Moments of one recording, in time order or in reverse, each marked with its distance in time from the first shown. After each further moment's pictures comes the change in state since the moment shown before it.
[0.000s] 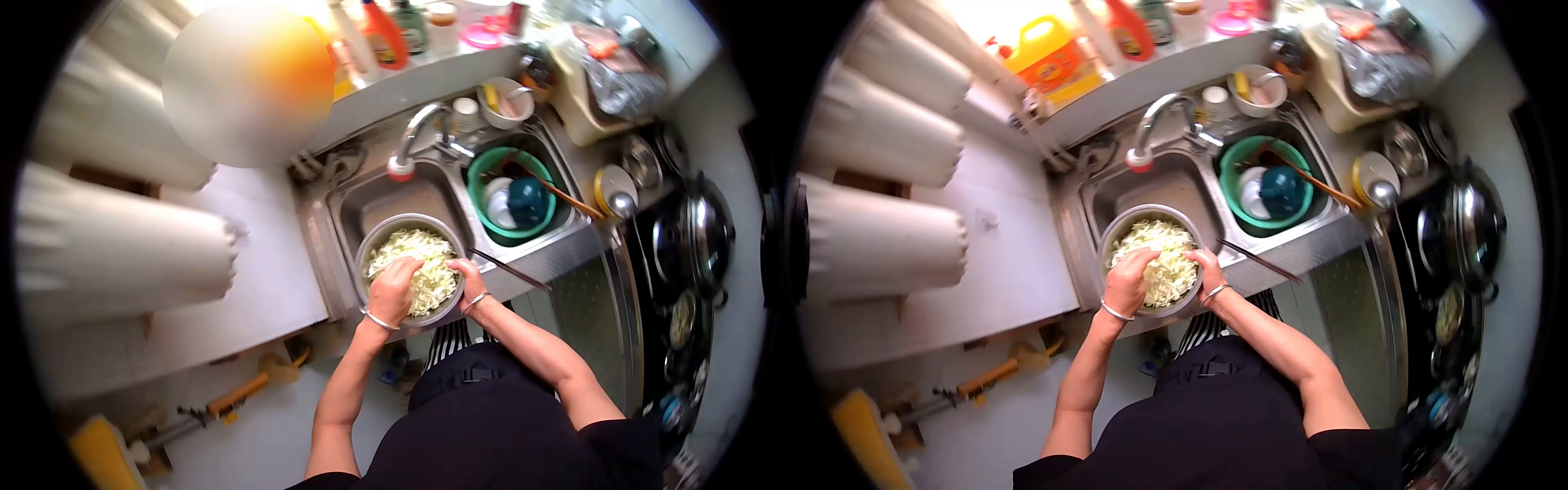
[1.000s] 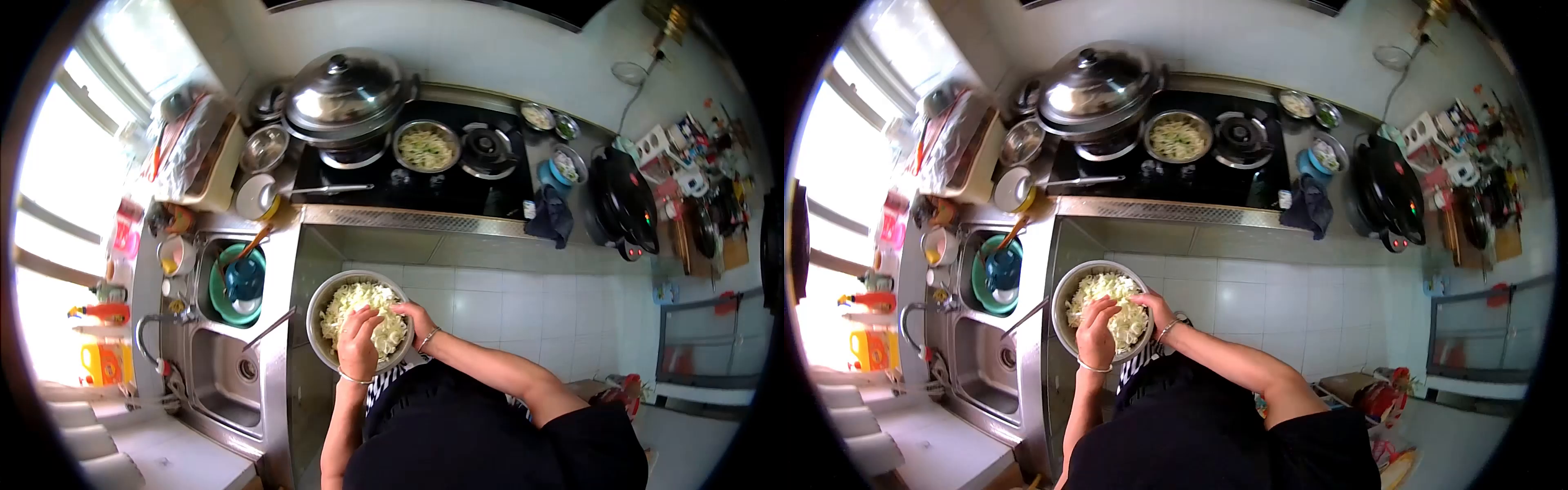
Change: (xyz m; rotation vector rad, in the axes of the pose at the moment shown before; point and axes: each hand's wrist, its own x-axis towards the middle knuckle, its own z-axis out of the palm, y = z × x) left_hand -0.098 0.370 0.218 -0.424 -0.449 0.652; right_hand -0.358 -0.005 -0.297 0.561 0.314 -0.646
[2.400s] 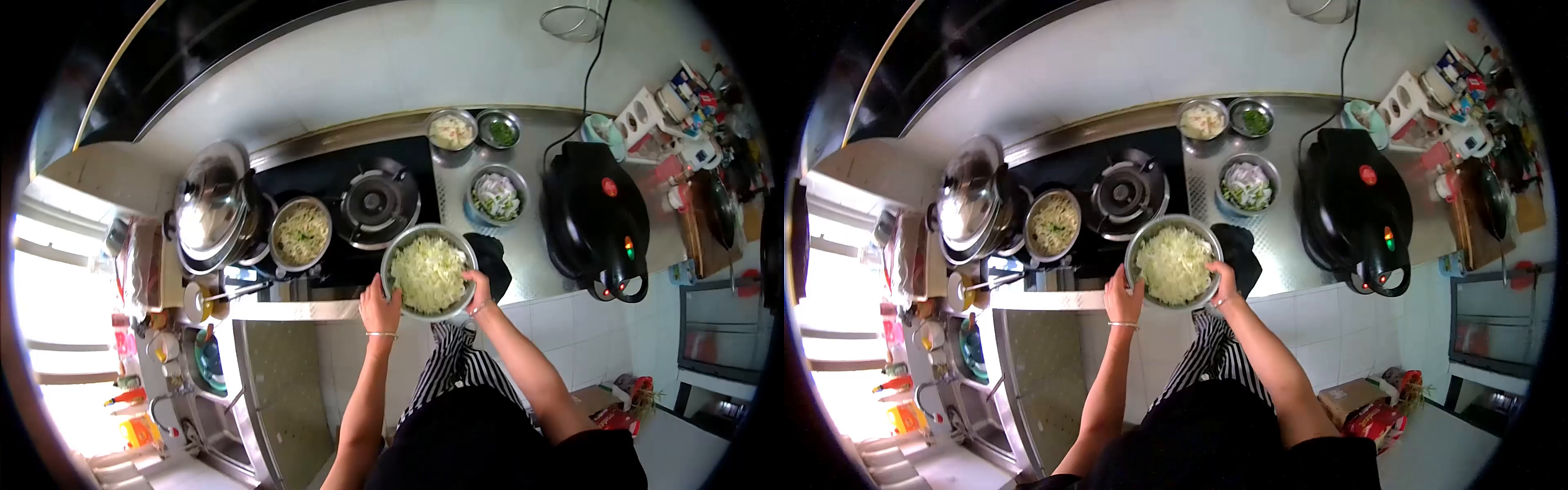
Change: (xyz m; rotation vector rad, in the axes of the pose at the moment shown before) left_hand 0.221 0.108 0.403 0.172 -0.132 -0.356; right_hand 0.002 -0.387 -0.336 0.348 0.214 -0.241
